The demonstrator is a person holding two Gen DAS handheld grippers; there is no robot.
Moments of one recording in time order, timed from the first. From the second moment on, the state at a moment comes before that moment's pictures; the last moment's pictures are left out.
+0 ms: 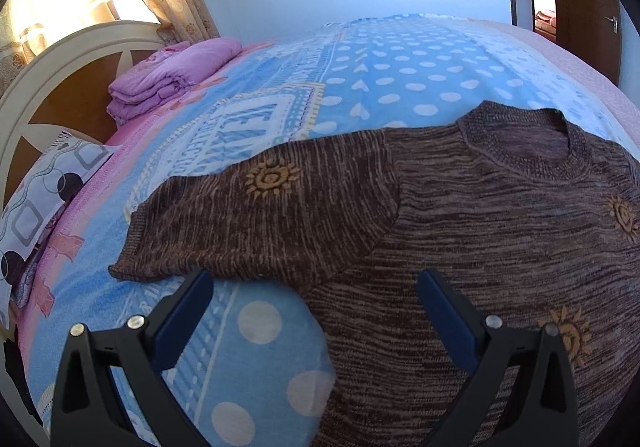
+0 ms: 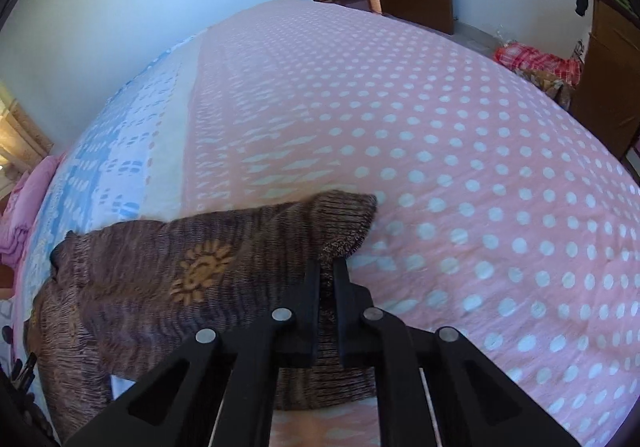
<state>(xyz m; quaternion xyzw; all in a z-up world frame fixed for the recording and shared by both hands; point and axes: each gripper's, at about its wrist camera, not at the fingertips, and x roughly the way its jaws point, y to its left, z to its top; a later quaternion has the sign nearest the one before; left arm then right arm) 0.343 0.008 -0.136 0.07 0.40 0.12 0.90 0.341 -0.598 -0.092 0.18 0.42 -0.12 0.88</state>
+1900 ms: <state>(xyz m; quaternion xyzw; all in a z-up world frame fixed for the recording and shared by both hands) 0.374 -0.076 -0.124 0.00 0.47 -0.08 0.88 0.292 -0.328 -0.091 0.07 0.41 0.15 0.90</state>
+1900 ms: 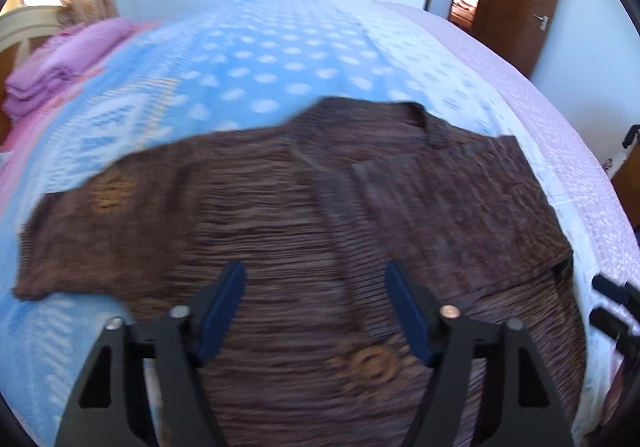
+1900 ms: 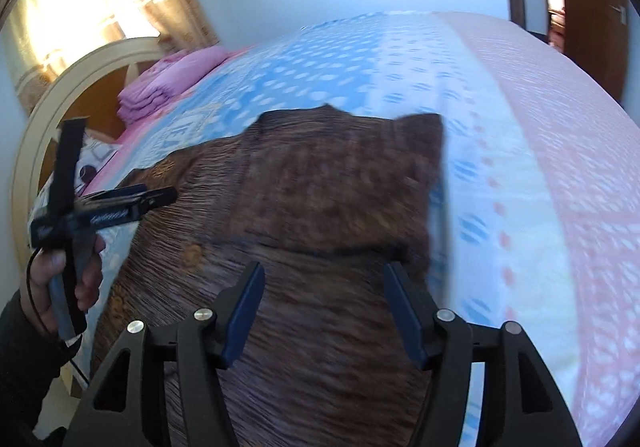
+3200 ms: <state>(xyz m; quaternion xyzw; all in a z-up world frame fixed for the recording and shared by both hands) 0.373 -0.103 -0.154 0.01 0.44 -0.08 0.89 0.336 -0.398 -0.135 0.04 0.43 -0.03 0.90</state>
